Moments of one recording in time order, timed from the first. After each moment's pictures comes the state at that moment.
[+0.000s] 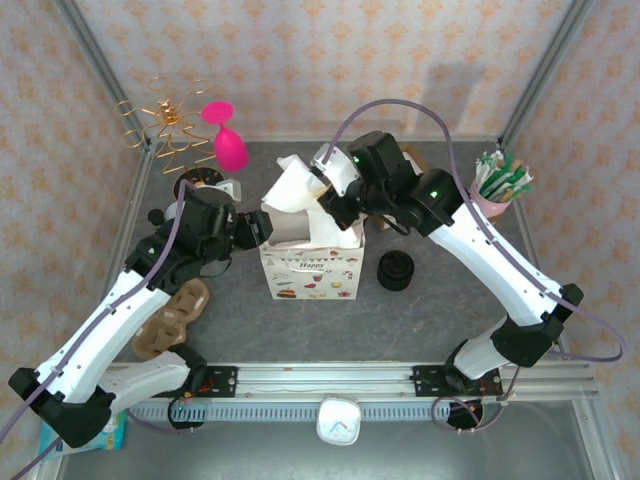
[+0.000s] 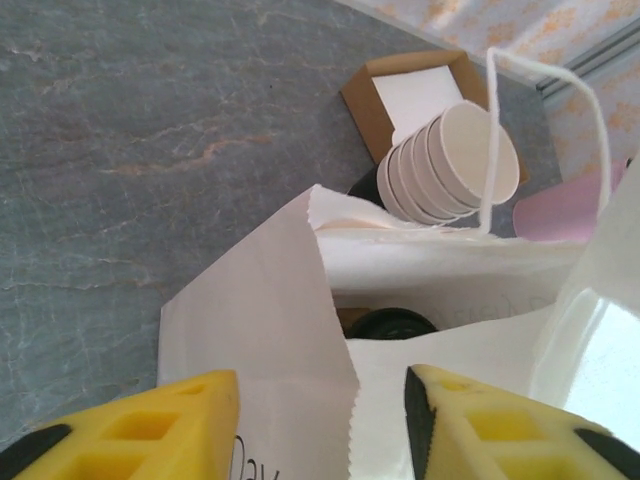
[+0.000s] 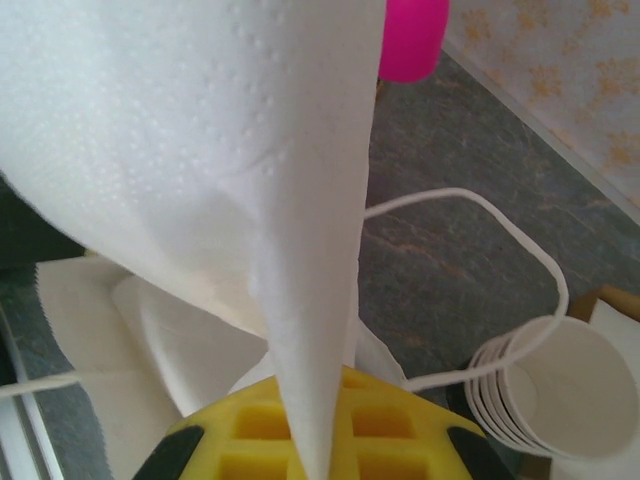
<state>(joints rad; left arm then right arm) -0.52 1.01 1.16 -0.81 -0.04 -0.72 0.81 1.49 1.82 -1.01 -0.08 -0.15</state>
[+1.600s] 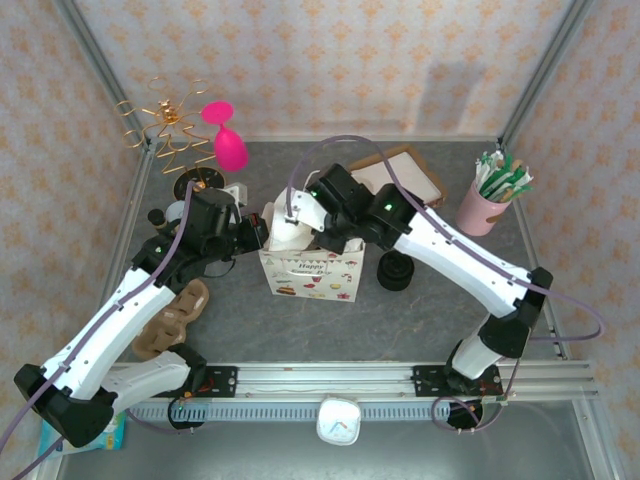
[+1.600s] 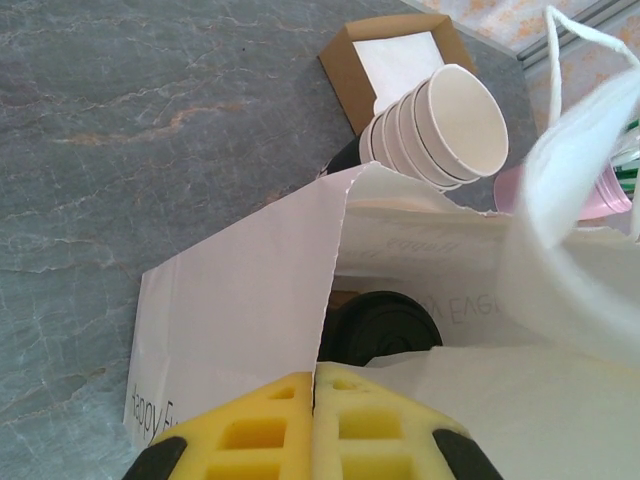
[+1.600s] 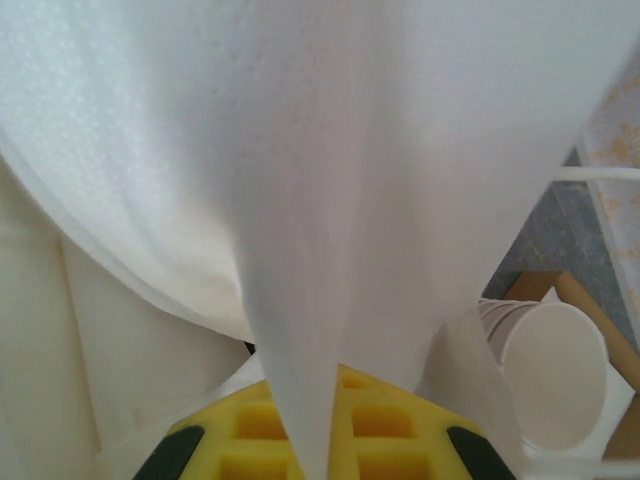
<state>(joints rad) -0.49 1.02 1.11 -0.76 0.06 -0.73 0.95 1.60 1.76 -1.09 0.13 -0.44</state>
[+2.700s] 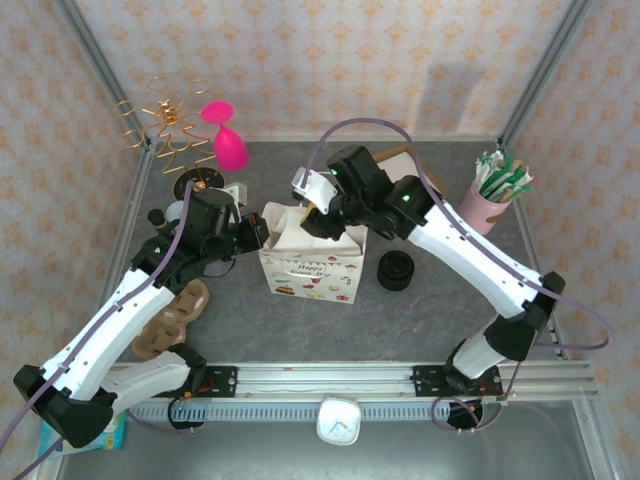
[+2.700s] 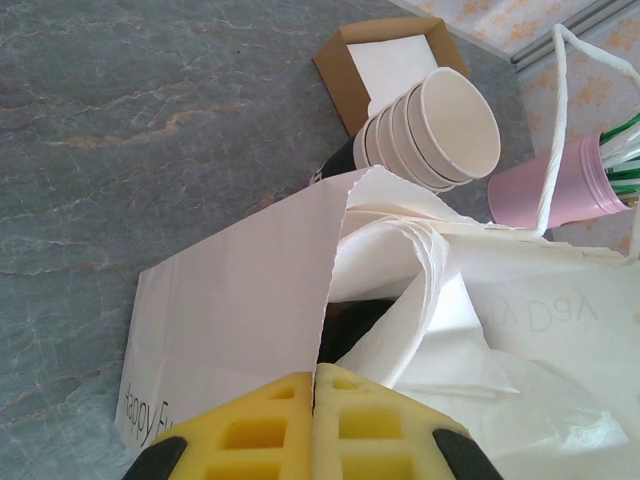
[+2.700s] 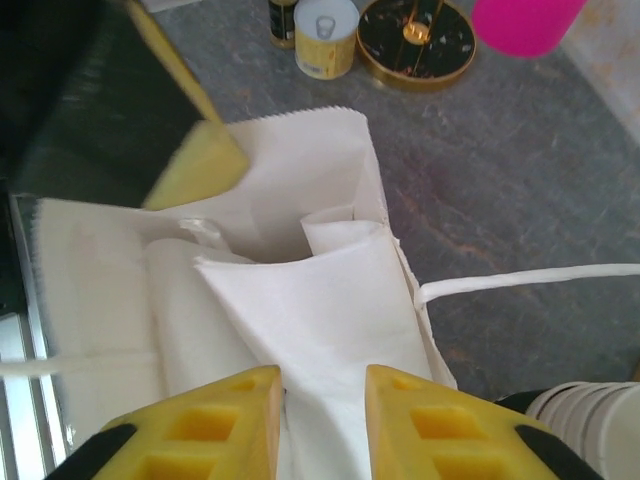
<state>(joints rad) -0.49 1.02 1.11 -0.75 0.06 -0.73 0.84 1.57 1.73 -0.94 -0.20 -0.27</state>
